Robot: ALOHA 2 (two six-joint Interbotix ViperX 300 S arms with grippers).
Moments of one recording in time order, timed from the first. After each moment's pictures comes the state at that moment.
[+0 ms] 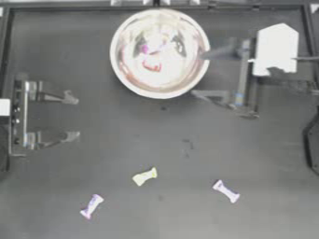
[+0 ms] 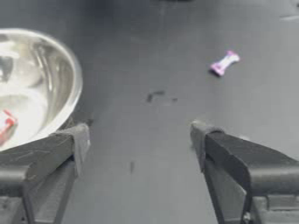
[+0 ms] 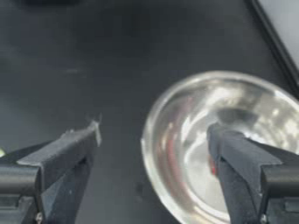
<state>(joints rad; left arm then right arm) 0.16 -0.85 1.11 -0.38 0.02 0.38 -0.27 -0.52 0.80 -0.22 0.08 0.13</state>
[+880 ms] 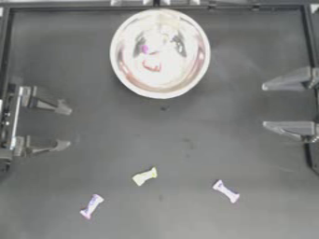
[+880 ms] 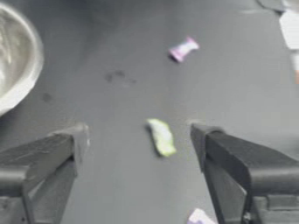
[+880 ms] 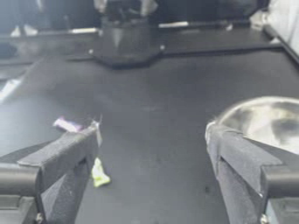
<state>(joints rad) 0.17 -0.90 1.01 -0.41 0.30 0.24 -0.13 -1.01 1.12 -0.10 0.04 0.14</state>
